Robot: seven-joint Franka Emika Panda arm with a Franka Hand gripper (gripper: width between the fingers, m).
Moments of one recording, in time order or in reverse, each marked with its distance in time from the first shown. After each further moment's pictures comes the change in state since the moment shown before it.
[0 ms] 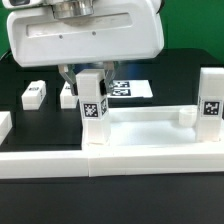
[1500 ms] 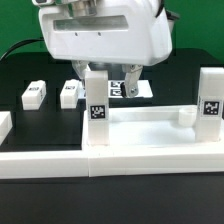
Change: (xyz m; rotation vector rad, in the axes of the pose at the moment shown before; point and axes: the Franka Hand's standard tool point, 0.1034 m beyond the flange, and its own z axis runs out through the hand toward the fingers) arm -0.006 -0.022 0.000 0.014 -0.040 0.206
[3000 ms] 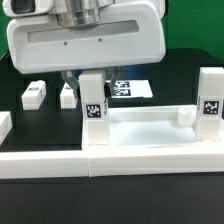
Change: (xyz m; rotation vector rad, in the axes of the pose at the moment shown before) arm 0.003 0.023 0.008 -0.053 -0.026 -0.453
